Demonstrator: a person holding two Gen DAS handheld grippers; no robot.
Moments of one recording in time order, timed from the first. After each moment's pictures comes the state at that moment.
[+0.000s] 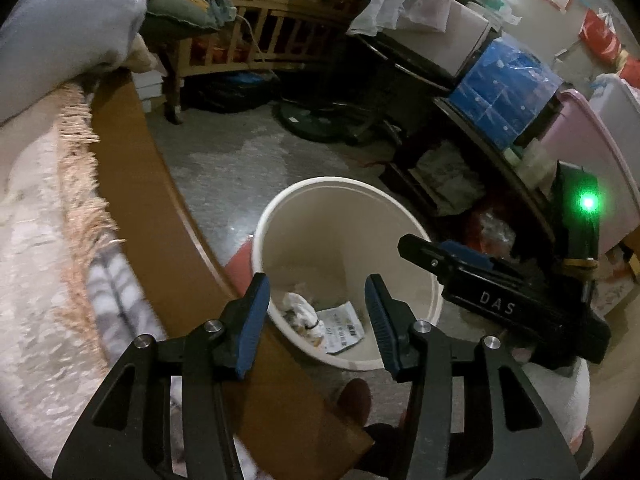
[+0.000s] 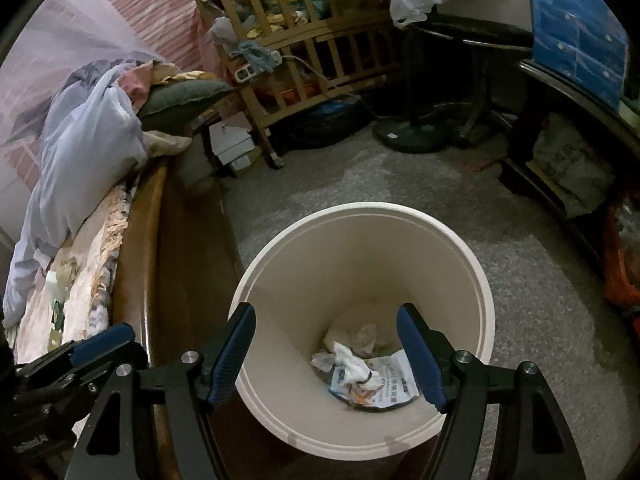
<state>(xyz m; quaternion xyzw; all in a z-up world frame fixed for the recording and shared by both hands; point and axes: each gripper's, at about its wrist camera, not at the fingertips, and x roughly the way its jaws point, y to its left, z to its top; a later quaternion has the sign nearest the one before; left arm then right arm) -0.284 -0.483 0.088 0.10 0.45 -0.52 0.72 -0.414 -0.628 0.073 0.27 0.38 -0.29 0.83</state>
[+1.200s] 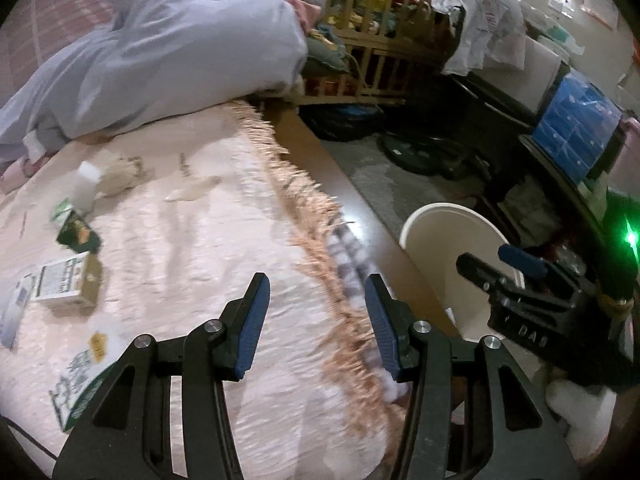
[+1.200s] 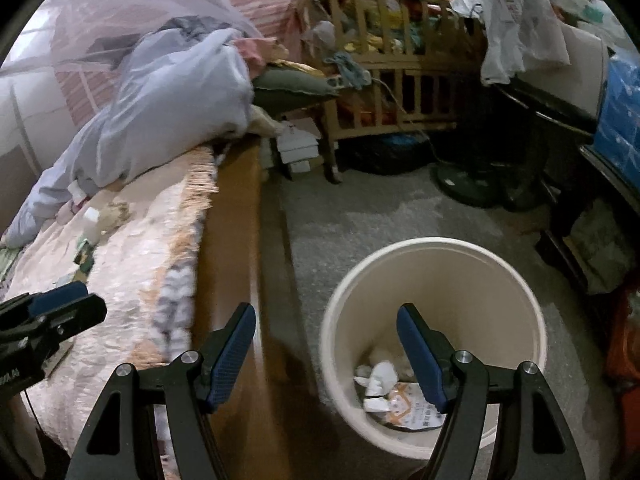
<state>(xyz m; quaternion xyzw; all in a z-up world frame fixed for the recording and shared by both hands) -0.249 -0.354 0.121 0.11 0.41 -0.38 0.82 -0.362 -0.527 0.097 0.16 0.37 -0.22 0.89</state>
